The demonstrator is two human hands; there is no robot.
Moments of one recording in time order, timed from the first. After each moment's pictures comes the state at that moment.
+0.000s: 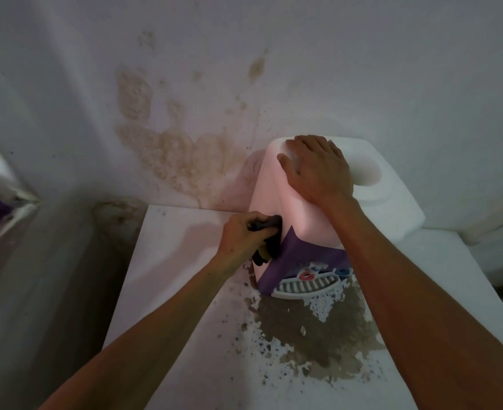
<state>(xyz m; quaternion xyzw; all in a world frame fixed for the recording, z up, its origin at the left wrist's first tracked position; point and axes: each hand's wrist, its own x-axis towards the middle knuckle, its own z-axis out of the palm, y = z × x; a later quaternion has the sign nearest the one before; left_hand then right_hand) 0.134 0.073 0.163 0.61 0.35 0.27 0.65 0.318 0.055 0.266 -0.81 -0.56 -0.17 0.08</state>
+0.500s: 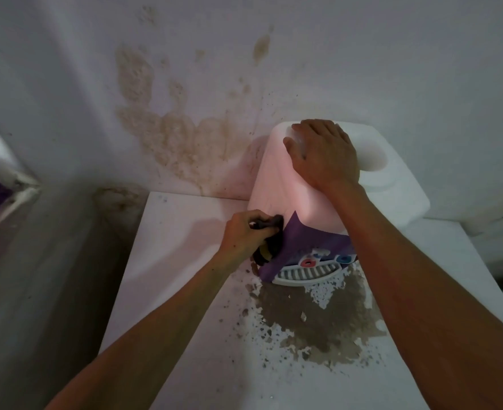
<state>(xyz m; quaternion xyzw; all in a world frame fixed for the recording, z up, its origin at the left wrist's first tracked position) 0.131 0.063 0.138 0.64 0.37 0.24 0.63 0.317 0.052 0.267 -0.81 -0.55 -0.19 0.09</state>
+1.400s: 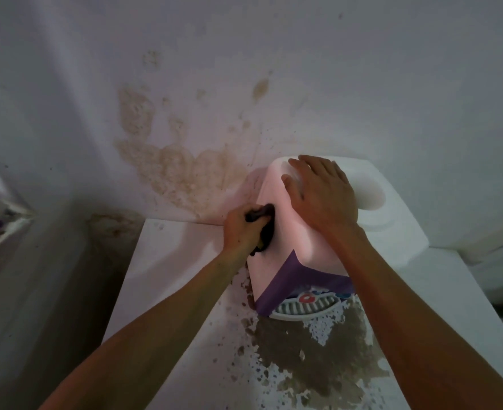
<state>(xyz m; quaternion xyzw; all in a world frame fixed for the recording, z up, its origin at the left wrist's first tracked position) 0.176 0.115 0.166 0.57 0.42 0.35 0.60 0.313 0.049 0.267 -0.81 -0.55 -0.19 0.09</state>
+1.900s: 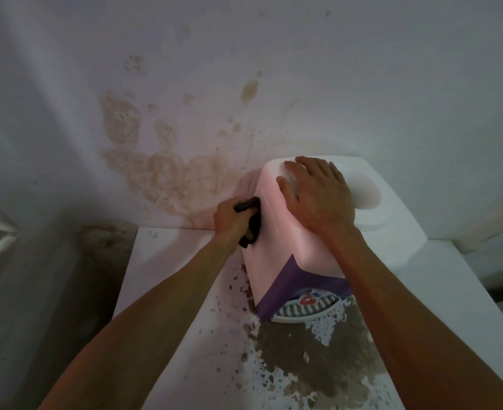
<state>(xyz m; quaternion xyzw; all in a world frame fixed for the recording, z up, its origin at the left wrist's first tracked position) 0.194 0.162 0.155 0.56 0.46 0.32 0.61 0.314 0.054 0.263 -0.83 -0.53 -0.19 0.07</state>
